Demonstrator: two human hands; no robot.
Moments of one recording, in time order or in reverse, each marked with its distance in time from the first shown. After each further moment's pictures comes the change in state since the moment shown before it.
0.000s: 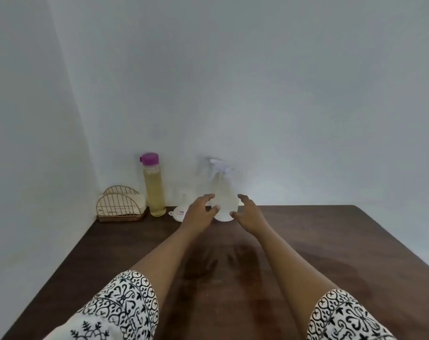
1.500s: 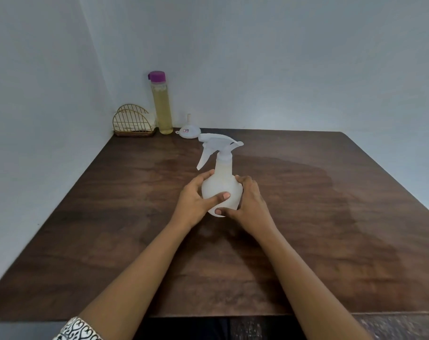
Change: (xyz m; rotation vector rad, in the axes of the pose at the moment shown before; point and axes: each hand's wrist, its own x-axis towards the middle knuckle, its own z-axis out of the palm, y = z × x) left_hand -0.257 0.017 -0.001 -0.499 -0.044 -0.127; right_hand -0.272 -0.015 0.017 -0.021 0.010 -0.072
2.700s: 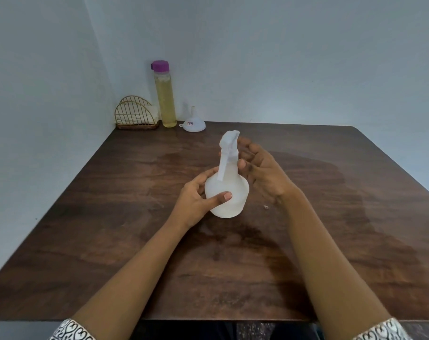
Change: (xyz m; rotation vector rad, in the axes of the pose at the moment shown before) left_hand -0.010 0.003 -0.008 -0.049 -0.075 0.025; right_hand 0.044 -0.018 -0.039 0.991 -0.377 -0.124
